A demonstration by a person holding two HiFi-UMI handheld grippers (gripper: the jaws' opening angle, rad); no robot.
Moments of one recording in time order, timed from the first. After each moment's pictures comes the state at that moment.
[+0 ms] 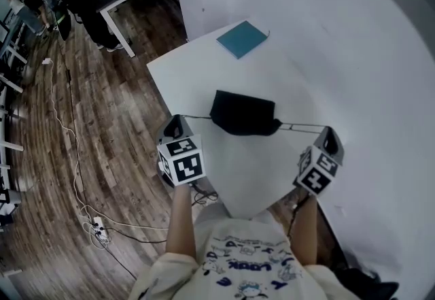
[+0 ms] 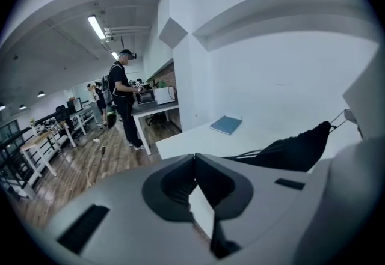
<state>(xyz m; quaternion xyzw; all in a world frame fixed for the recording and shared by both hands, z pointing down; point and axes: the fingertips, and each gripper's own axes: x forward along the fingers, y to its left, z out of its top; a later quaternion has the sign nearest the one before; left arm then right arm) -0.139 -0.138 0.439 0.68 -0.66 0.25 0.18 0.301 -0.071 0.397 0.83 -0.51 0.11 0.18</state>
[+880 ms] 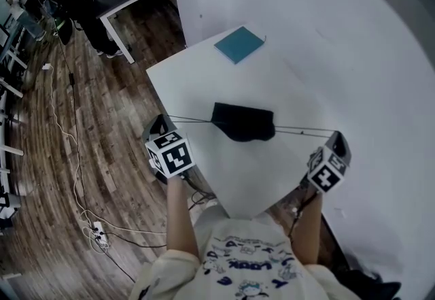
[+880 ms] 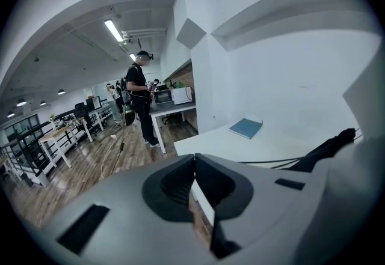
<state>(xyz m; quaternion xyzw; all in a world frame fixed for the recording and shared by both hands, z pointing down) -0.183 -0.149 0.433 0.63 -0.72 0.23 0.19 0.348 -0.055 0.389 0.86 -0.47 0.12 0.15</state>
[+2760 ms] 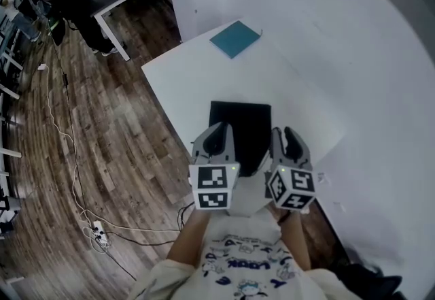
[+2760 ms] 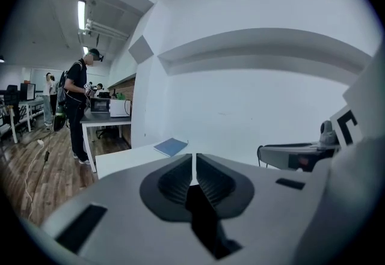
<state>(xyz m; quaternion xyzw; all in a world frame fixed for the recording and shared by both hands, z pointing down) 0.006 -0.092 0.392 0.84 -0.51 0.13 0.14 0.156 -0.066 0.396 0.68 -0.72 0.15 0.08</state>
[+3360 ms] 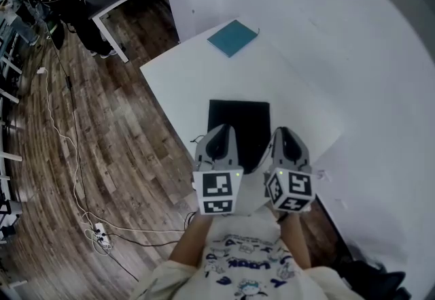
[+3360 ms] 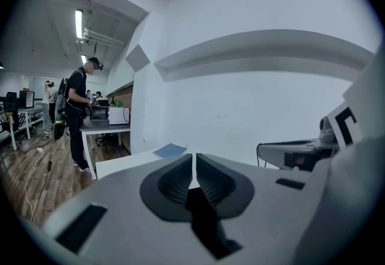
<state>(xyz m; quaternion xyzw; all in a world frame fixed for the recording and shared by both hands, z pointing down) 0.014 -0.079 0.383 0.84 -0.52 0.11 0.10 0.160 -0.056 0.388 0.69 -0.71 0.12 0.07</state>
